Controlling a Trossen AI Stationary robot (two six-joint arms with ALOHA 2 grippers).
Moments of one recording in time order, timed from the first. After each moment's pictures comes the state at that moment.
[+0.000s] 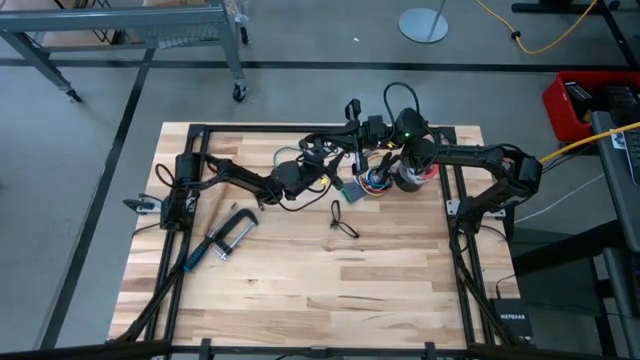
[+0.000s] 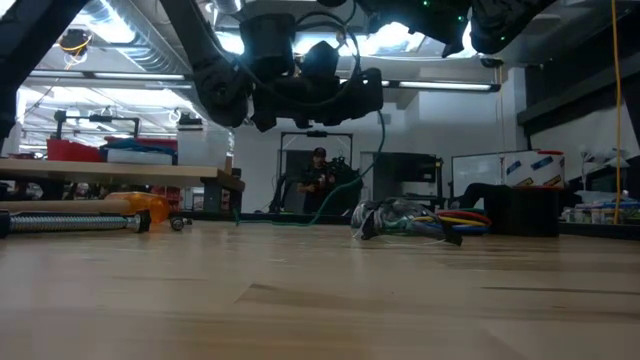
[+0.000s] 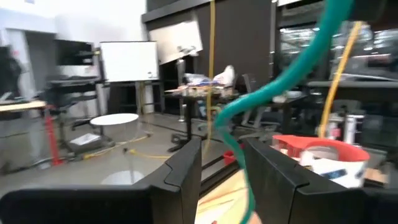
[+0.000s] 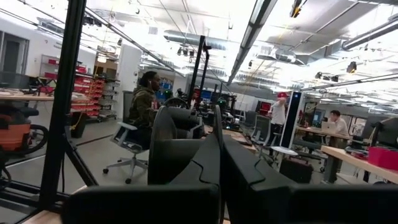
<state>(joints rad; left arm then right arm) 0.17 2.04 1.02 1.25 -0.53 0.11 -0.43 1.51 0.98 0.94 -0.59 0.00</state>
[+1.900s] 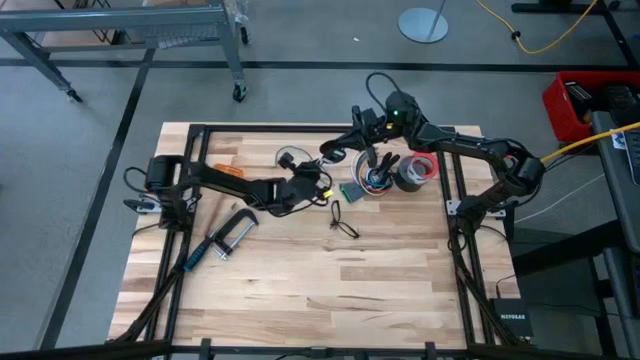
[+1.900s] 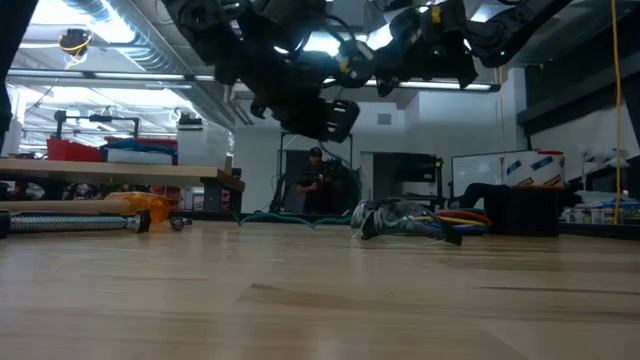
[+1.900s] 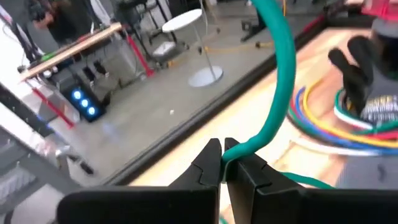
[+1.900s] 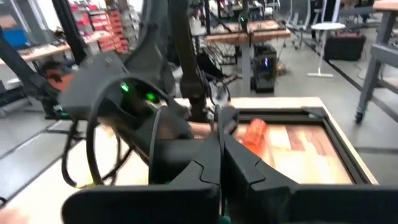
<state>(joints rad) 0.03 1.82 1.04 0.28 -0.98 -0.08 -0.65 1.51 0.98 0.39 -0.89 -0.04</state>
